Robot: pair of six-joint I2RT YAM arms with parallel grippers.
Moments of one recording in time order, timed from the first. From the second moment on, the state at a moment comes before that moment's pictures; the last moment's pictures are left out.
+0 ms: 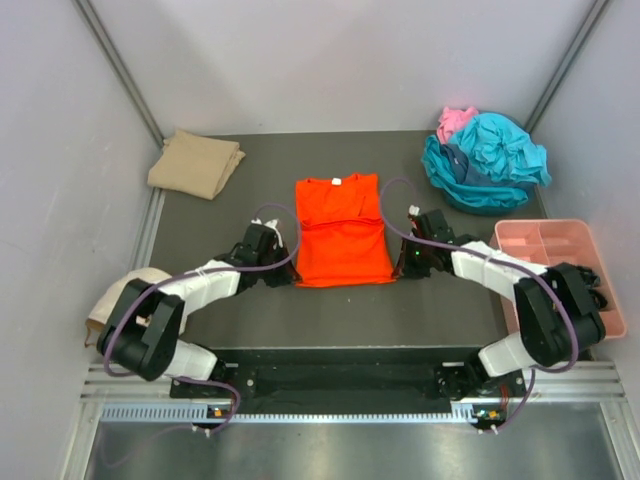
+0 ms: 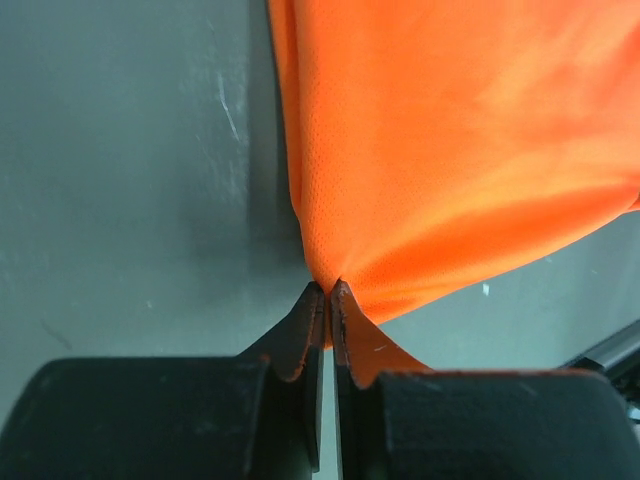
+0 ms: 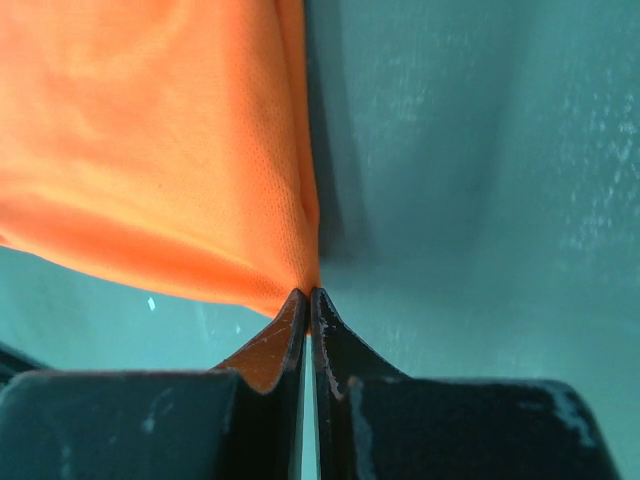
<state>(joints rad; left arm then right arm) -0.44 1.42 0.62 -0.09 0.22 -0.66 0.40 1.47 0.74 -0.30 -0.21 0.52</state>
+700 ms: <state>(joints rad) -0.46 1.29 0.72 -0.23 0.18 -0.68 0.40 1.35 0.82 -0.41 -0.20 0.52</state>
